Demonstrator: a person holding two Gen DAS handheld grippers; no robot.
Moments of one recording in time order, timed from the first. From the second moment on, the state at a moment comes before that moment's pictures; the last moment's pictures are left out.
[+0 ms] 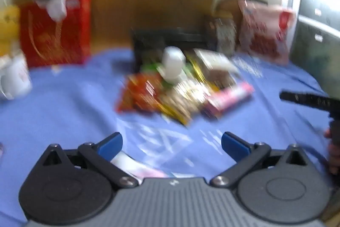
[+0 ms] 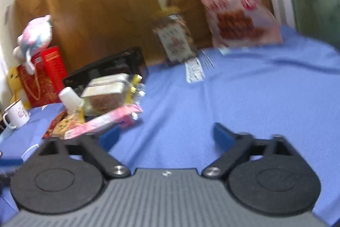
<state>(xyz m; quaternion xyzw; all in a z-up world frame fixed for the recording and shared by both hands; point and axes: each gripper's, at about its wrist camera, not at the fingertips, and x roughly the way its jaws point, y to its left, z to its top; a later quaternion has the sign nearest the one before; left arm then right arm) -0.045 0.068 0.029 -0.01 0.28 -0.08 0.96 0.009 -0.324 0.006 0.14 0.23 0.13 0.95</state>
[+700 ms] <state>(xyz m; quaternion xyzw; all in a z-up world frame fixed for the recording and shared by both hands) 0.081 0.057 0.058 0.02 0.27 -0.16 0.95 0.047 -0.170 0.028 0.03 0.24 0.23 0.94</state>
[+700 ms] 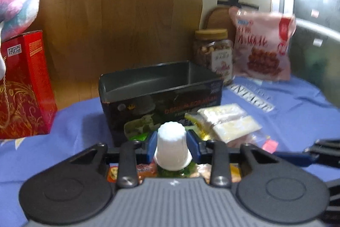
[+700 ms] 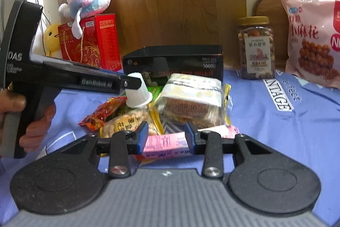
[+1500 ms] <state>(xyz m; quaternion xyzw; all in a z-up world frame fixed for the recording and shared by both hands) 0.013 0.152 0.036 -0.26 0.33 -0.19 0.89 0.004 -0.140 0.015 -0.01 0.27 0.34 0.90</state>
